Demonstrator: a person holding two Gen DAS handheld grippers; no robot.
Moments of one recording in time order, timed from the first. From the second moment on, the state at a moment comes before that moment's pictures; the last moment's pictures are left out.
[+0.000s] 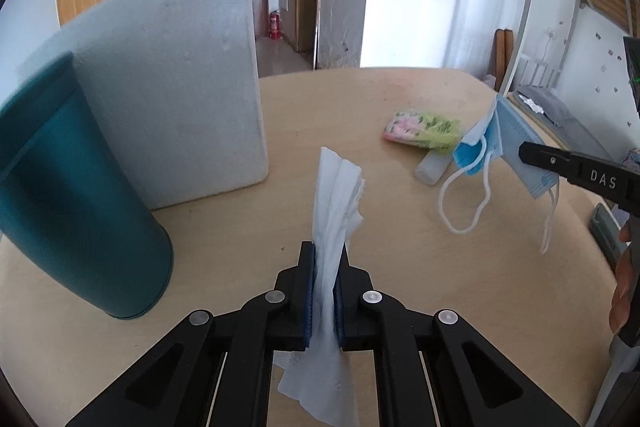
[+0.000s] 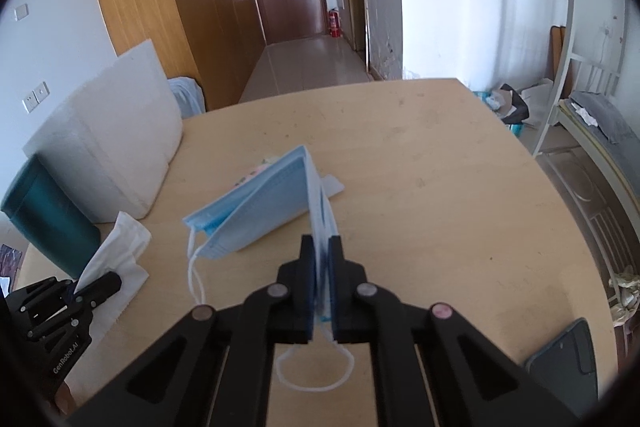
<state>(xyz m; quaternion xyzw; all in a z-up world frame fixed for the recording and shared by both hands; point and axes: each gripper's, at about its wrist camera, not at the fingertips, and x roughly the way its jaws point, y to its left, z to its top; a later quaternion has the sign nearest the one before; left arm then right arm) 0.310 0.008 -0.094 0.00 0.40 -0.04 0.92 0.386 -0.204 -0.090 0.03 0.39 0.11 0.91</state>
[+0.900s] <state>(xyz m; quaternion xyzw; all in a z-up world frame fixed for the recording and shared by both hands) 0.212 0.007 -0.047 0.00 0.33 -0.04 0.94 0.284 -0.208 -0.056 0.03 0.34 0.12 0.93</state>
